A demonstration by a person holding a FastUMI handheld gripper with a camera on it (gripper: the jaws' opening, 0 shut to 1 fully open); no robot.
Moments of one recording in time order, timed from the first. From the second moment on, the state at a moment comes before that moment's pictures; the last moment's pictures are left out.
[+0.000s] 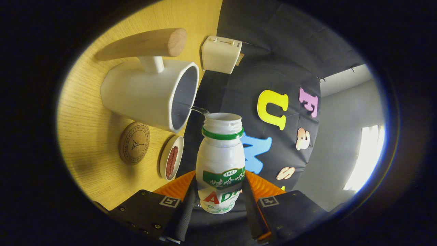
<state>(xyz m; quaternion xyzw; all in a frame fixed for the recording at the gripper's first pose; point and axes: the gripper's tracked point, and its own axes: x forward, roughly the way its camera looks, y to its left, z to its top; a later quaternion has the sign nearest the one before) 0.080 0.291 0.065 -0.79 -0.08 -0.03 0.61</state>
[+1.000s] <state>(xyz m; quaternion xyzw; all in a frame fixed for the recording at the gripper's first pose) 0.080 0.293 0.070 -0.80 -0.09 -0.03 0.59</state>
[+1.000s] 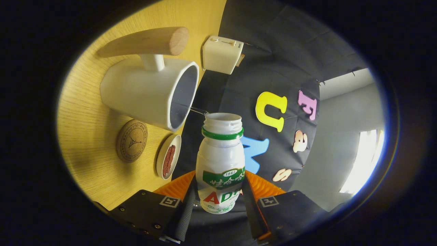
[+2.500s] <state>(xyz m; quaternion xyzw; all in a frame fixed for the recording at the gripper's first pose) 0.076 0.299 0.087 -0.82 -0.12 -0.05 0.56</state>
